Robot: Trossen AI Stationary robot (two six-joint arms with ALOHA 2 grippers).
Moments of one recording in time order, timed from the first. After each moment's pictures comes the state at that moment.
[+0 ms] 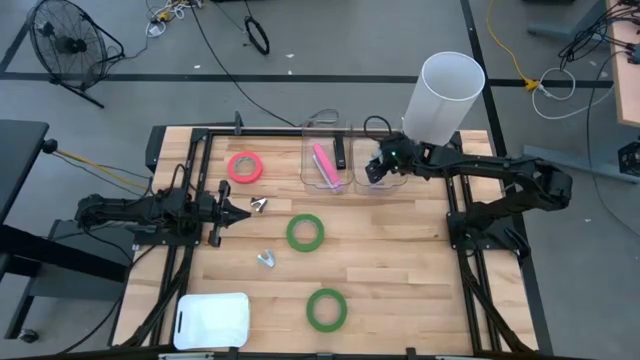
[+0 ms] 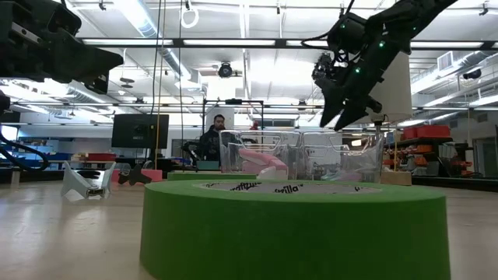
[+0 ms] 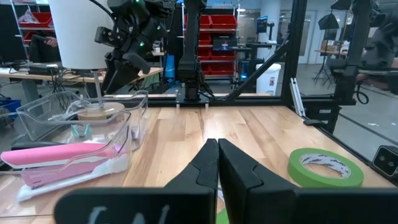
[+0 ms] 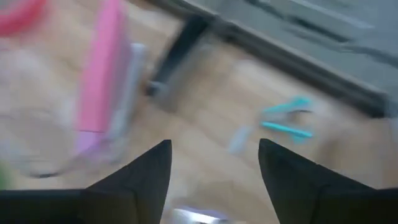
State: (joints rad) left arm -0.05 0.01 0.01 0.04 -0.03 -0.02; right arm -0.44 1.32 0.84 -0.37 0.27 0.41
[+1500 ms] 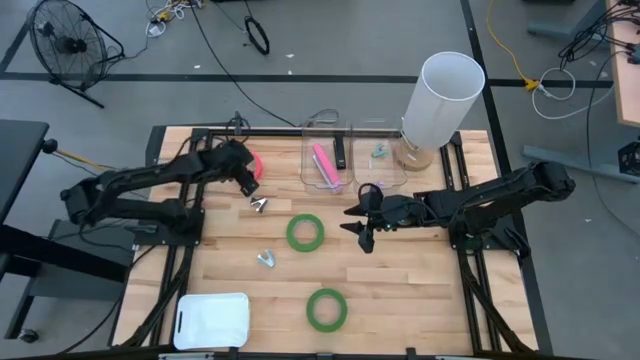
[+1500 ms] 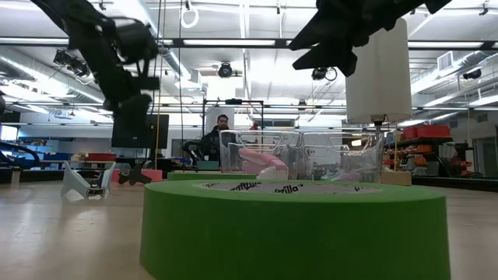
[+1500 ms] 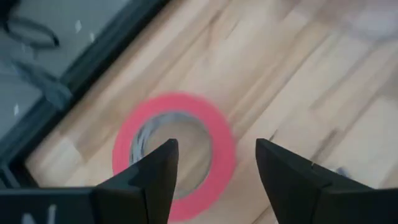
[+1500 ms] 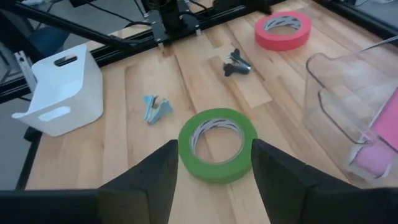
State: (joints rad) left arm 0.54 1.08 0.60 -0.48 -0.29 -0.04; right arm 0.17 1.32 0.84 -0.03 0.25 0.41
